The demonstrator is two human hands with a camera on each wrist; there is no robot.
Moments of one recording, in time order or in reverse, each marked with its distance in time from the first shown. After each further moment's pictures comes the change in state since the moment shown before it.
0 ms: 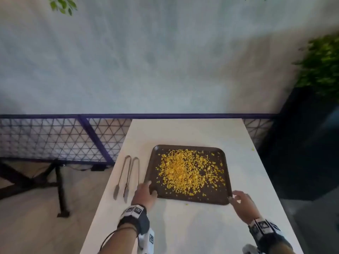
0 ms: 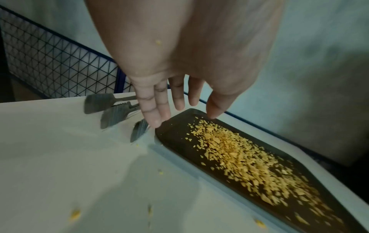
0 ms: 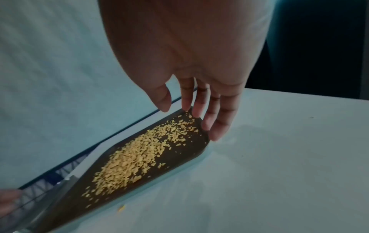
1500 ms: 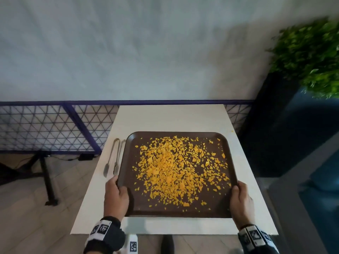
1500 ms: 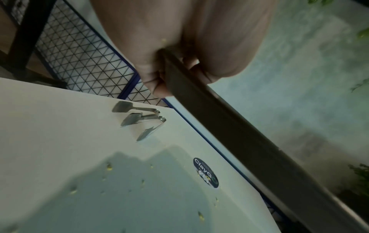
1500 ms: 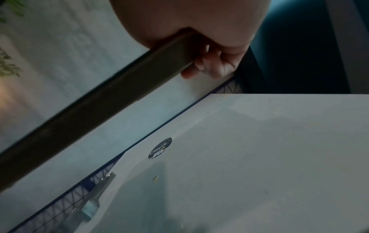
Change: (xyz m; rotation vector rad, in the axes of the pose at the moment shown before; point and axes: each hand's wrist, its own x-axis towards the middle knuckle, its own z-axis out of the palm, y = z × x) left_hand -0.120 -0.039 -0.009 -0.427 0.368 0.030; right_hand -0.127 0.027 -0.014 0.211 0.384 -0.014
